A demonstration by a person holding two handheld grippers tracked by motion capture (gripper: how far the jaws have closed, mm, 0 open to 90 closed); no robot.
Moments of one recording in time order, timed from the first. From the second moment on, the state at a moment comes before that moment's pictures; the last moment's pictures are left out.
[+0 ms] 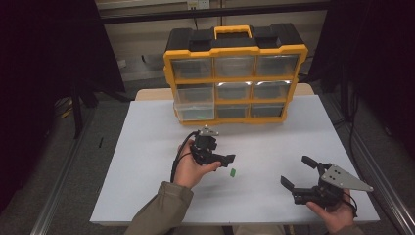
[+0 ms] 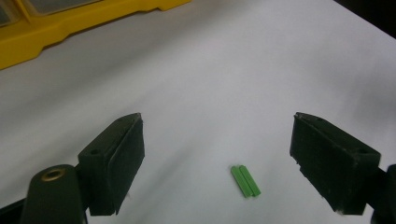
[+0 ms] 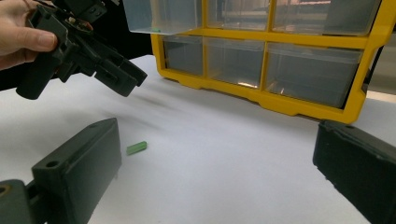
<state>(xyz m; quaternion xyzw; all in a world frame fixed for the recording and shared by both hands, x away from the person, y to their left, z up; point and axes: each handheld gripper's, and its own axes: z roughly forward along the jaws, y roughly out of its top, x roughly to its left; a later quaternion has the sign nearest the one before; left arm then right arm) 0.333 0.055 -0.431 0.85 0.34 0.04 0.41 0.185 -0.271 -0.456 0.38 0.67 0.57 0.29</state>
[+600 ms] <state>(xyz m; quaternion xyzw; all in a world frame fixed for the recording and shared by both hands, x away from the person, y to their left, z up) 0.324 0.048 -0.459 0.85 0.34 0.05 0.40 0.185 -0.271 -0.457 0.38 0.67 0.57 0.29</state>
